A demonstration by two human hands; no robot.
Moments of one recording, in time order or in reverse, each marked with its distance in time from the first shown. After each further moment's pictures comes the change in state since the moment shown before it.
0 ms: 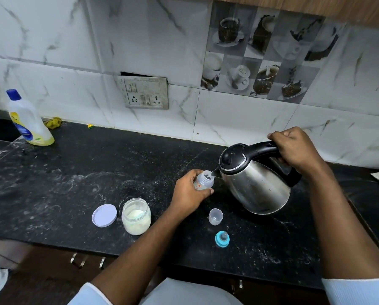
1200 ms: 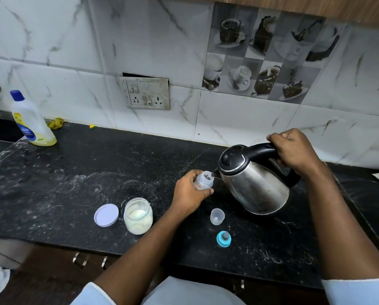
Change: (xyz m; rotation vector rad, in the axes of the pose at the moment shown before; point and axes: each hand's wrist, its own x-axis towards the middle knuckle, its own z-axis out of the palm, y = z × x) left_hand 0.002 -0.006 0.000 -0.004 0.023 -0.041; right_hand -0.001 0.001 0.006 -0.042 0.003 -0.002
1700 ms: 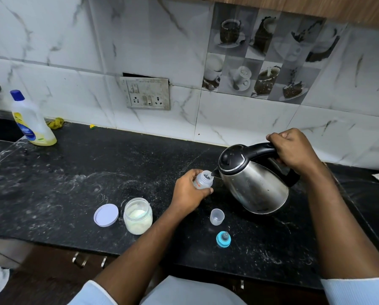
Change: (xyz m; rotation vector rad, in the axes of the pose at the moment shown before) left_hand 0.001 0.002 -0.001 -0.012 0.002 0.003; right_hand -0.001 -0.001 0.002 0.021 0.001 -0.007
